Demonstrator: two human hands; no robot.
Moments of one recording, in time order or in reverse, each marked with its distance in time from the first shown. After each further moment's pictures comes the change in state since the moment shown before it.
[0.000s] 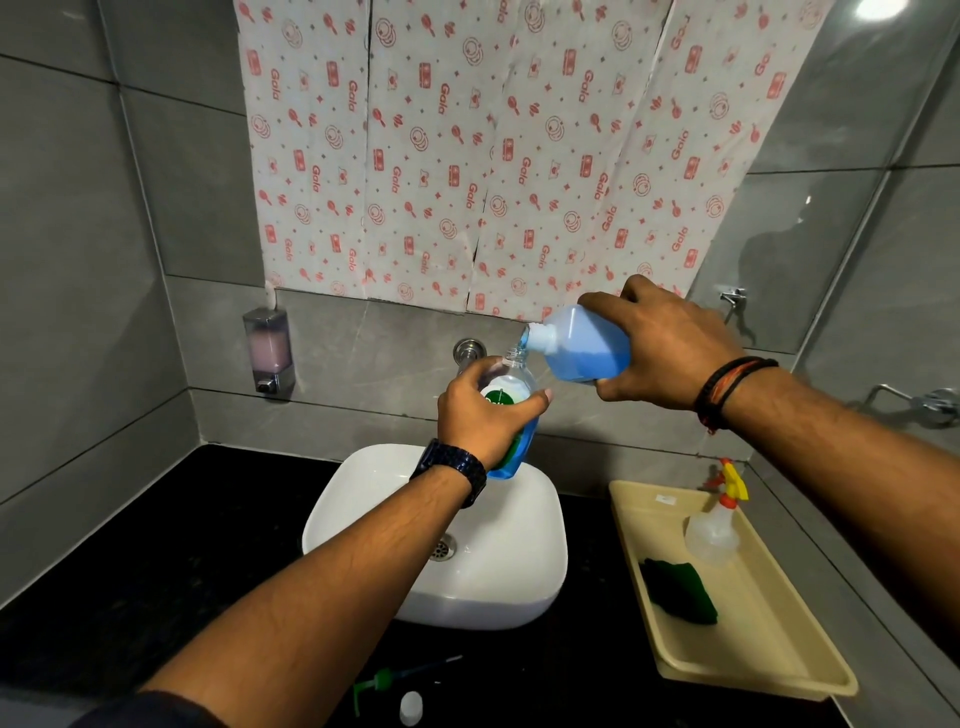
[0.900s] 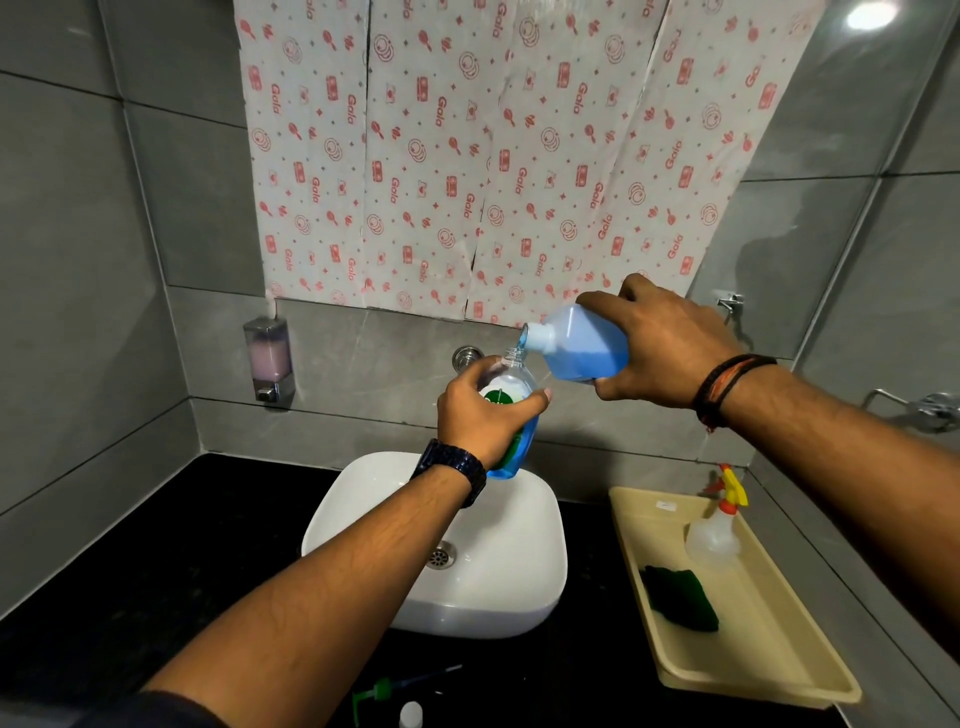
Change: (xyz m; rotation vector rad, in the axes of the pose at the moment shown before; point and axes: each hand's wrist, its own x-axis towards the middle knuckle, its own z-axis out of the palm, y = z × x) left_hand 0.000 0.012 -0.001 -0.021 -0.005 0.012; right_hand 0.002 0.003 -0.006 -0.004 0.015 0.001
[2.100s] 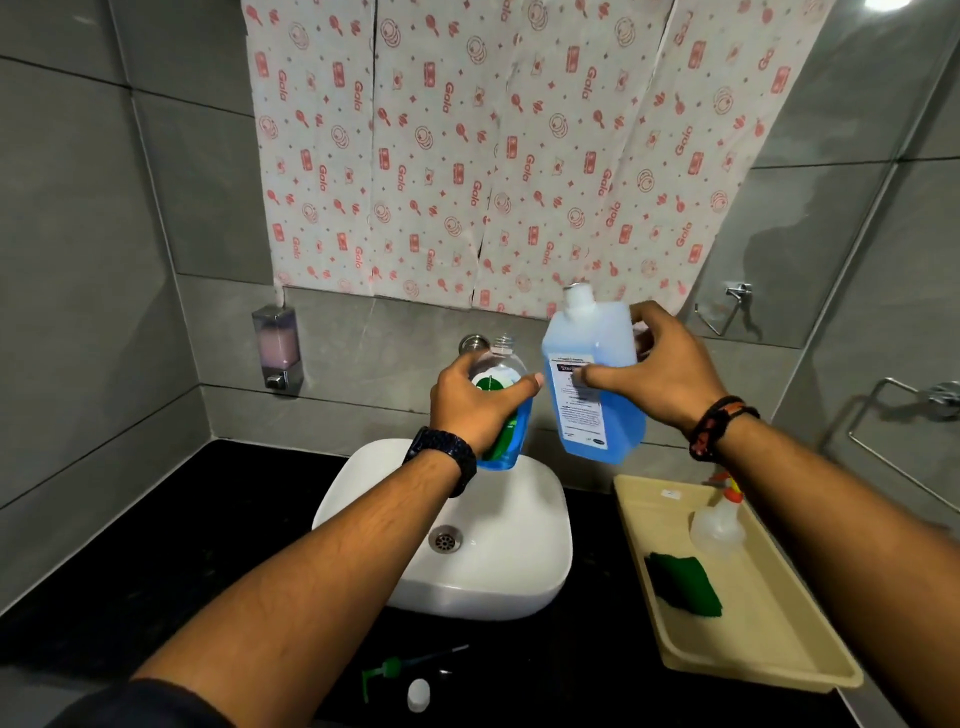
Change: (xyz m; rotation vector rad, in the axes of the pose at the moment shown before) left_hand 0.000 -0.005 -0.013 -0.027 -0.003 -0.074; right_hand -0.019 -0.010 0.041 0.788 0.157 0.411
